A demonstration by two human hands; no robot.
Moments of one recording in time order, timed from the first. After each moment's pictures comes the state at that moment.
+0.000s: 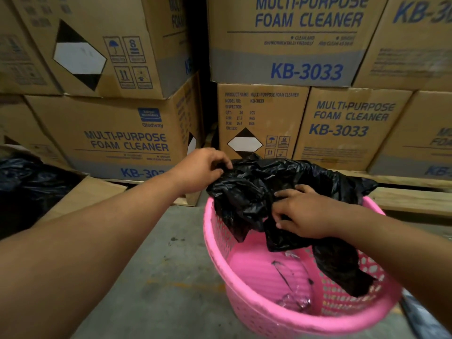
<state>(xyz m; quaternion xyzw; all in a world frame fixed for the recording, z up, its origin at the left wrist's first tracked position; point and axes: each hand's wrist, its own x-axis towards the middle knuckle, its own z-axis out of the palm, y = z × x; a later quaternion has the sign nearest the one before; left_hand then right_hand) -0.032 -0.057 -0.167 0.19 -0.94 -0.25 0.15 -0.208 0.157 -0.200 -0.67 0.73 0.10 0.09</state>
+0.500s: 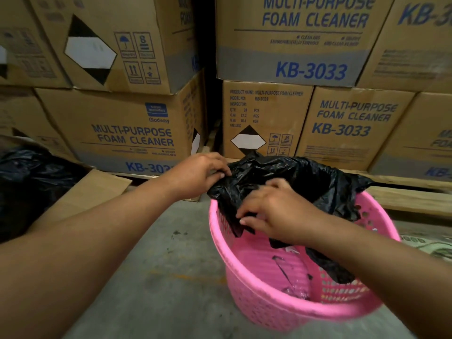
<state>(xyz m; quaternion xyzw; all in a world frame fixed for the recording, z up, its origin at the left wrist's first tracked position) -0.004 -0.055 -0.179 0.10 -0.97 -0.16 0.17 -0.133 0.147 -0.181 -0.73 0.68 -0.11 0.01</state>
